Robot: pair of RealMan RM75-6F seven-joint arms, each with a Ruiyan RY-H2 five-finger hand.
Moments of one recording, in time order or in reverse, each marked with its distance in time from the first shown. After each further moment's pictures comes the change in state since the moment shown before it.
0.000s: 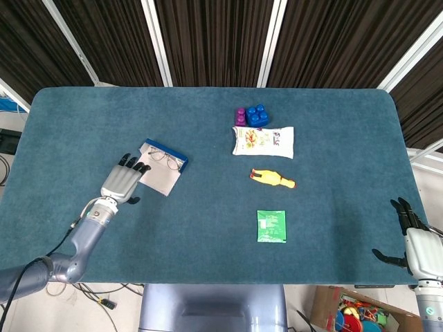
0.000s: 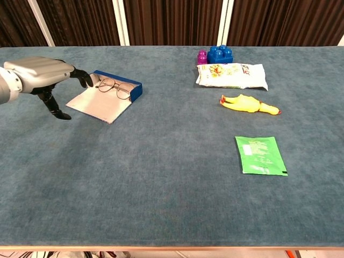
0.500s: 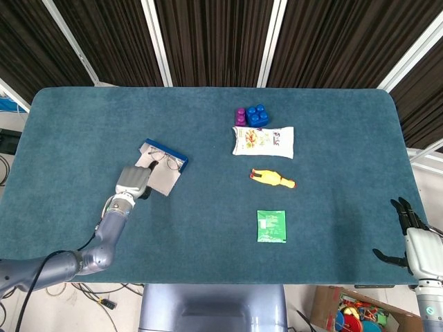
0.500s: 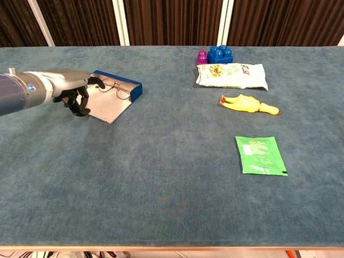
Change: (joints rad) left arm -0.100 -0.086 -0.115 -0.042 -0.457 -0.054 0.239; right arm 0.001 -0.001 0.000 0.007 -0.005 0.002 -0.003
